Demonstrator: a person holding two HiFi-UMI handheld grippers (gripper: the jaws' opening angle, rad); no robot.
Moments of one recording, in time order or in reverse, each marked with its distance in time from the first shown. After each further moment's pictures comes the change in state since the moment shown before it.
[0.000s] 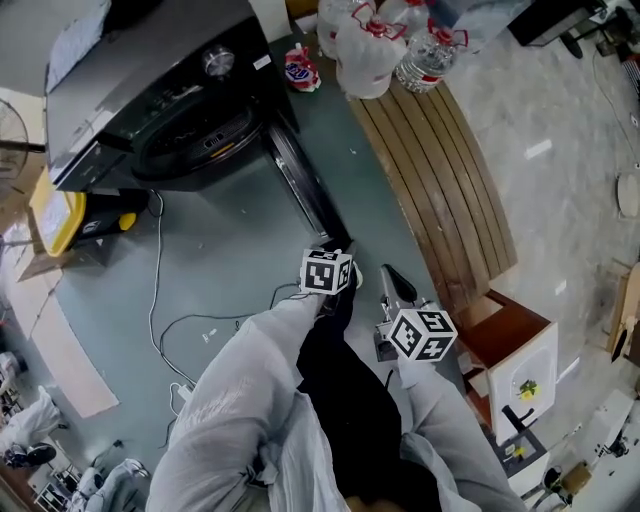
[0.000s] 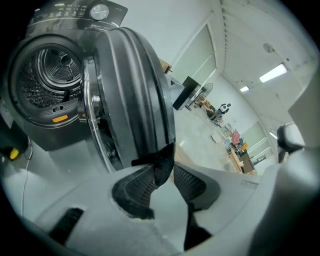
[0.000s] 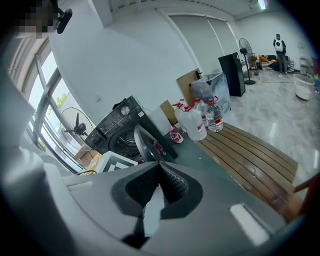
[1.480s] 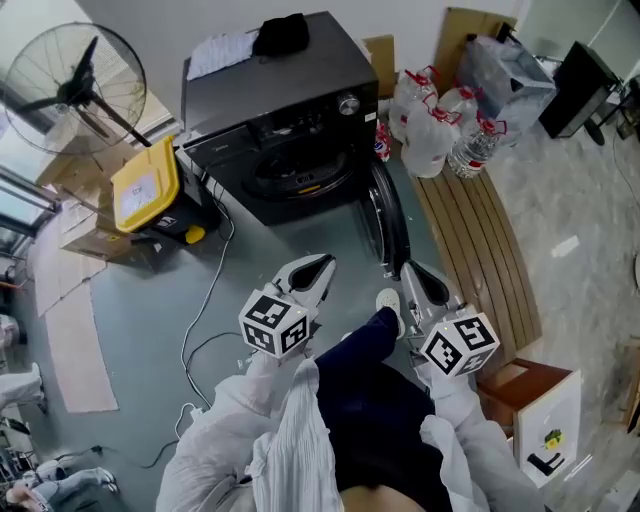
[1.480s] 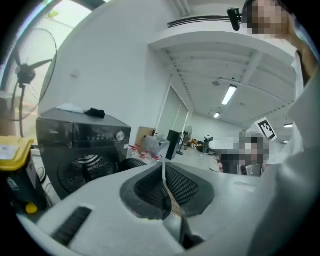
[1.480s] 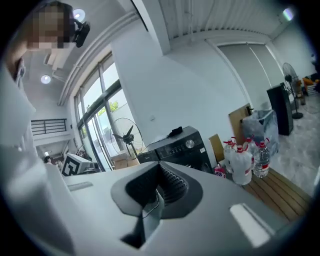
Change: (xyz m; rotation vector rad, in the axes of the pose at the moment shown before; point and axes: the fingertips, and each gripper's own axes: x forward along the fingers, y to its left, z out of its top) left arm -0.411 -0.008 0.039 0.311 -0.637 -0.052; right arm -0.112 0.258 0.044 -0.358 -0.300 0.398
